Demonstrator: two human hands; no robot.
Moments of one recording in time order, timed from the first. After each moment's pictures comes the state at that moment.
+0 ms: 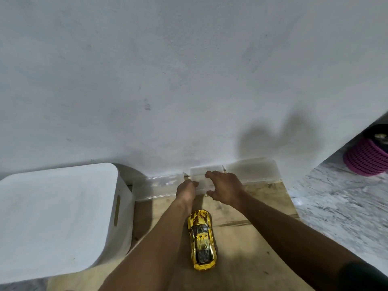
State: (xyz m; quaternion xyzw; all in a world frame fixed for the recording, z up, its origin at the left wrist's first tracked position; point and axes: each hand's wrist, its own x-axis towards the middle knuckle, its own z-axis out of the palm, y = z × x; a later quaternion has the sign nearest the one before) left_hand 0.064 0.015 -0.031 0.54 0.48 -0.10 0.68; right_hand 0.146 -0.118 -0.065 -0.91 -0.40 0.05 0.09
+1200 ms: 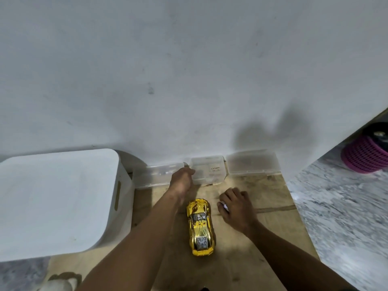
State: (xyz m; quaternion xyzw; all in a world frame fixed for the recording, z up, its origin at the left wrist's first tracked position) left_hand 0.045 0.021 -0.008 0.56 0.43 -0.07 0.70; right_hand 0.075 -0.190 -0.133 -0.92 -0.36 -0.01 0.11
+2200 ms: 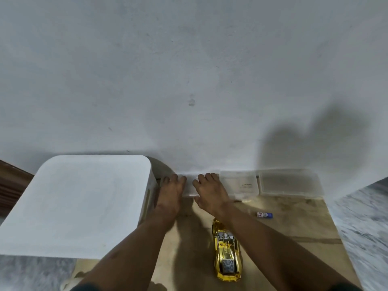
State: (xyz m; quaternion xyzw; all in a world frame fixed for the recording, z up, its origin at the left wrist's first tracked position) left_hand 0.004 0.125 -0.050 0.96 0.22 -0.16 -0.01; right_hand 0.089 -0.002 -0.072 -0.87 -0.50 0.04 0.01
